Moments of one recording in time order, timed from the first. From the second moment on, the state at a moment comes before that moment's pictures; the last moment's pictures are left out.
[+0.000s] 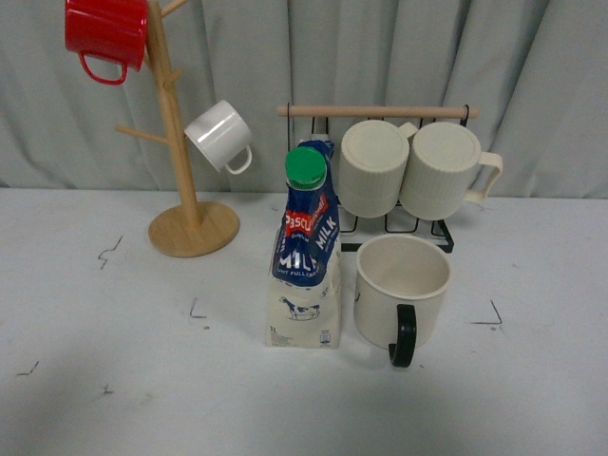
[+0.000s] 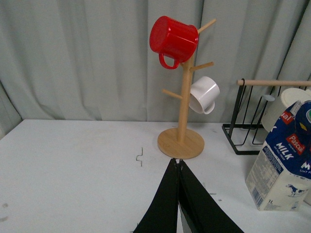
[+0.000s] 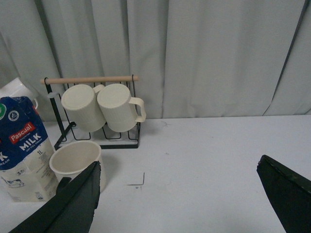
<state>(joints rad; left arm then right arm) 0.00 0.26 0.01 0.26 0.00 -0.01 0.00 0.00 0.01 0.00 0.00 0.00</state>
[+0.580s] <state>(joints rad) 0.00 0.01 0.02 0.01 0.00 -0.01 0.00 0.00 0.01 0.00 0.00 0.00</state>
